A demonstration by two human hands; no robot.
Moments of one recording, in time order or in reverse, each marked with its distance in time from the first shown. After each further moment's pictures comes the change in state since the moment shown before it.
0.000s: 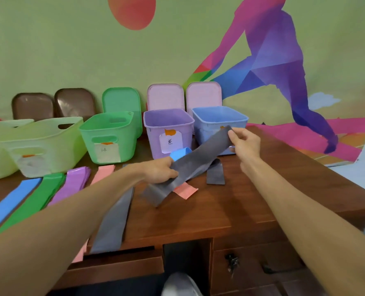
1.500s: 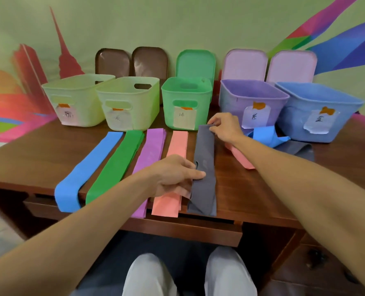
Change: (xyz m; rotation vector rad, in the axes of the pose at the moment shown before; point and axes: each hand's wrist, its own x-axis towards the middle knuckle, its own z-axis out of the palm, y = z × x) left_hand -0.118 -0.130 -0.014 -0.880 -0.040 -0.273; right_hand -0.075 0.031 0.237 -0.716 -0.605 -0.332
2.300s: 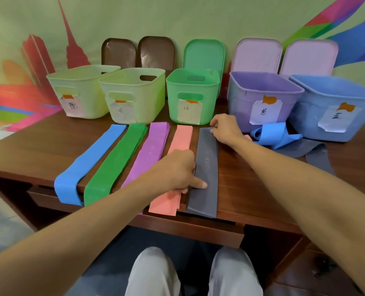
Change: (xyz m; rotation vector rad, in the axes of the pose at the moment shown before) left_hand 0.011 0.007 0.013 0.852 0.212 0.065; right_hand 0.012 0.015 0.031 -0.171 -0.102 -0.050
